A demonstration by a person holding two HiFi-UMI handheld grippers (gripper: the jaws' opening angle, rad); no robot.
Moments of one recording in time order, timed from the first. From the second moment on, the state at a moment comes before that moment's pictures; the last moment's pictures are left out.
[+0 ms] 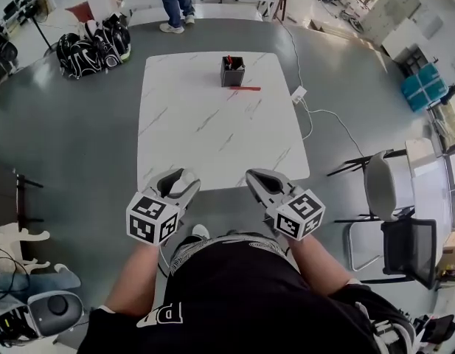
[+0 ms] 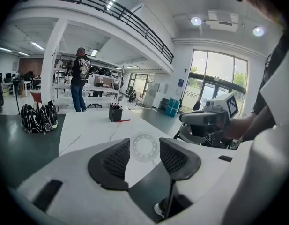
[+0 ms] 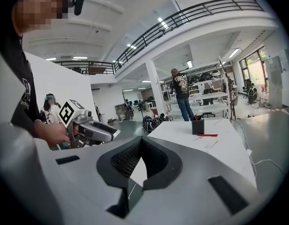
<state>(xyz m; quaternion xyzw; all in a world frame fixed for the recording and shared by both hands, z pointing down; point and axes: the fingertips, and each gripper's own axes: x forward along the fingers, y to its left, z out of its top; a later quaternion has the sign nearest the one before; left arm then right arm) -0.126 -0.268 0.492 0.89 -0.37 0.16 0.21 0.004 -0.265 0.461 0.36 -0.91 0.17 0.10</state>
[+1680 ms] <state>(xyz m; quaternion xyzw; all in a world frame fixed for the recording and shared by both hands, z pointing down) -0.052 -0.212 0.456 0.88 -0.41 0.16 0.18 0.079 -0.202 0.459 0.33 -0.92 0.18 0.09</state>
